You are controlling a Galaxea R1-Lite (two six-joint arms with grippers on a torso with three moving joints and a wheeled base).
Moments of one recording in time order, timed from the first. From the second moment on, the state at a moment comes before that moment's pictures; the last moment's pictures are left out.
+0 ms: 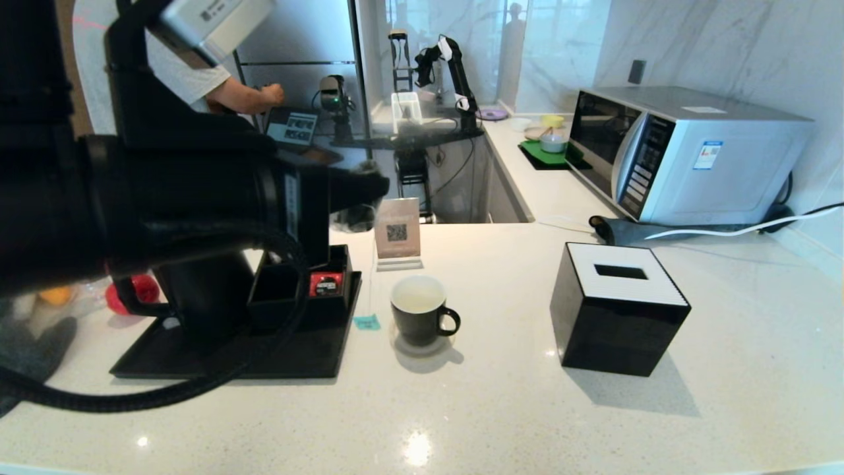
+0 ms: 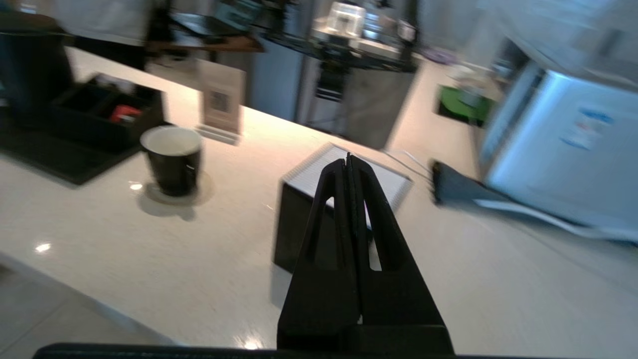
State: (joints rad) left arm -0.80 1.37 -1.19 0.02 0.03 -0.07; right arm 0.12 0.56 -0.46 -0.23 0.23 -0.16
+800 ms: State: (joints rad) left arm -0.81 1.42 -1.19 0.01 0.03 -0.07; right arm 0.54 1.33 -0.68 -0.73 0.49 -0.12
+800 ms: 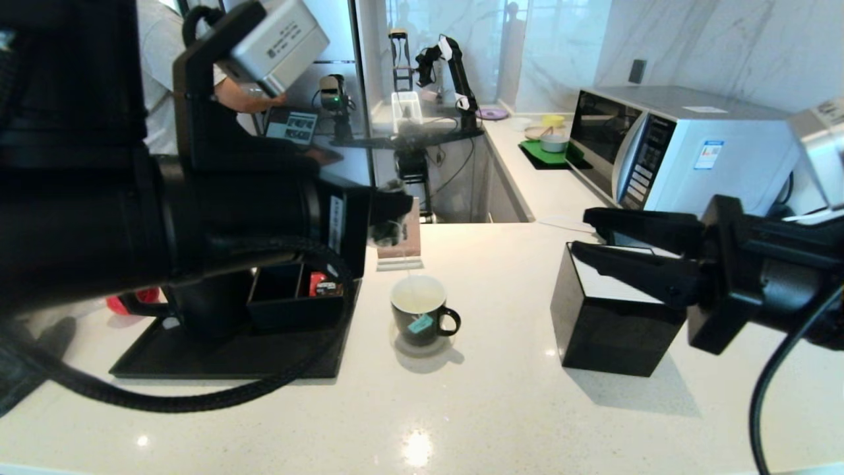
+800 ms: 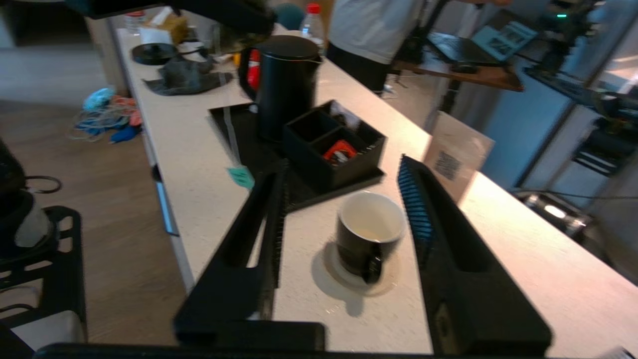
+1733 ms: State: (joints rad) left arm -0.81 1.44 -1.23 0.01 0.03 -0.07; right arm 0.73 1.68 -0.72 -1.01 0.65 -0.11
